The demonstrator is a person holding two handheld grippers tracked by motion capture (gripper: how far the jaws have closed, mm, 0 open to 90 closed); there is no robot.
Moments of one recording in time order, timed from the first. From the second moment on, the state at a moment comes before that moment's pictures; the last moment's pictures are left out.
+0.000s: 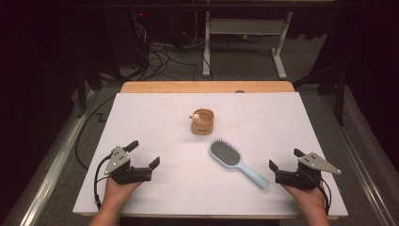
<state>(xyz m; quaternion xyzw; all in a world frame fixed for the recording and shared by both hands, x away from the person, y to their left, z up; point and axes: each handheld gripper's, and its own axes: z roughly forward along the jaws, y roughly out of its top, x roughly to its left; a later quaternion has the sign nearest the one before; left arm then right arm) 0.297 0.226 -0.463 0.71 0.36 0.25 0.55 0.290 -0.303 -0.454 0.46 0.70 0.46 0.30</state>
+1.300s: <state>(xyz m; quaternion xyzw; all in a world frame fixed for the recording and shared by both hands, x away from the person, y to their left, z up) 0.297 0.226 -0.464 0.72 0.37 0.22 0.55 0.301 -0.308 -0.458 0.49 0.76 0.35 0.26</state>
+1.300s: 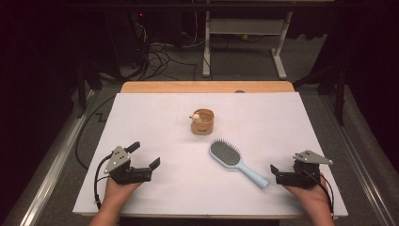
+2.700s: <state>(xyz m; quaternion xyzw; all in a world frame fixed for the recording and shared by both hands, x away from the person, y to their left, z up) 0.298 0.230 -0.465 0.71 0.36 0.24 0.55 0.305 -0.278 -0.443 0.44 0.78 0.39 0.21</state>
